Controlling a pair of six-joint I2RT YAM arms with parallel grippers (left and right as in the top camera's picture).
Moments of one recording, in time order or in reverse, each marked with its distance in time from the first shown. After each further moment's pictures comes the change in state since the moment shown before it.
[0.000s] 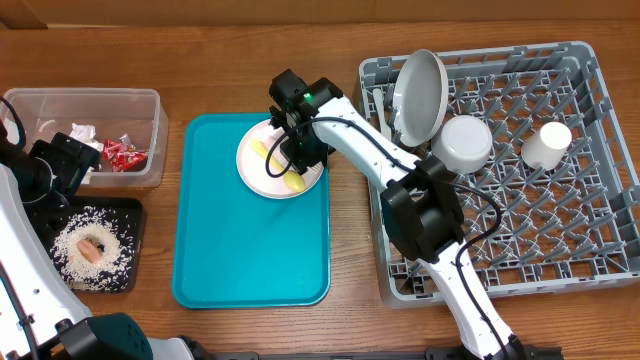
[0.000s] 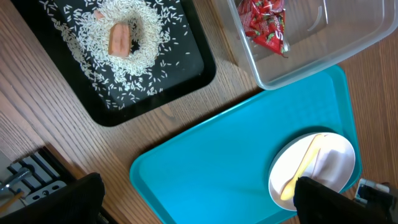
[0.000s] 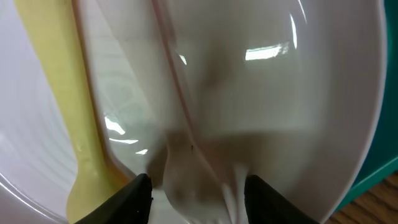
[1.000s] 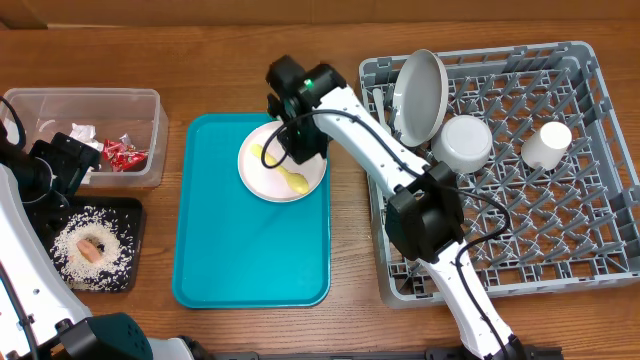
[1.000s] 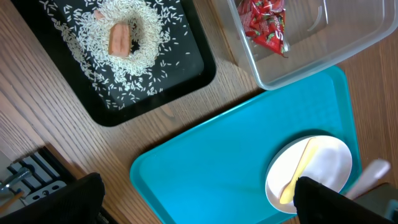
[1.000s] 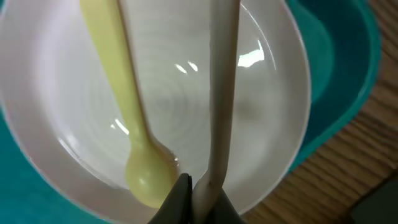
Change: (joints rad) left arm 0.000 0.000 0.000 0.000 0.000 0.000; right arm -0.001 -0.003 0.194 -0.181 -0.017 0.035
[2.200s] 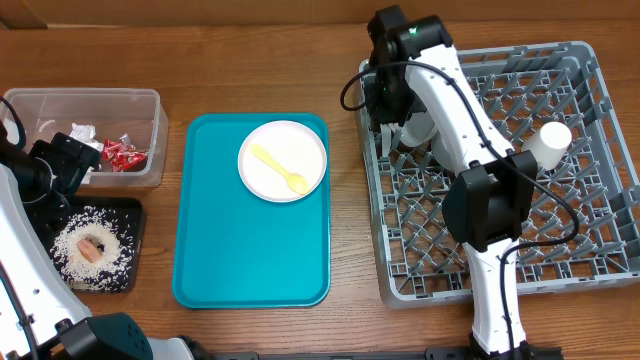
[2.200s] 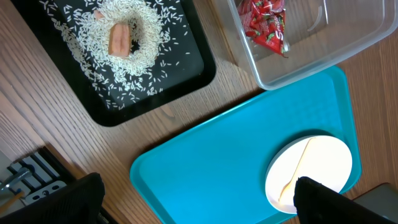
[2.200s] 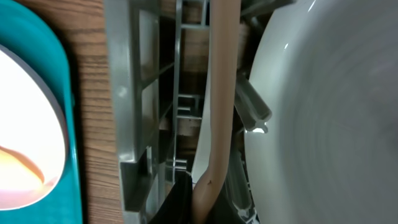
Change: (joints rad) left arm 0.000 0.000 0.000 0.000 0.000 0.000; right arm -0.309 -0.154 -0.111 -0.093 0.077 0.168
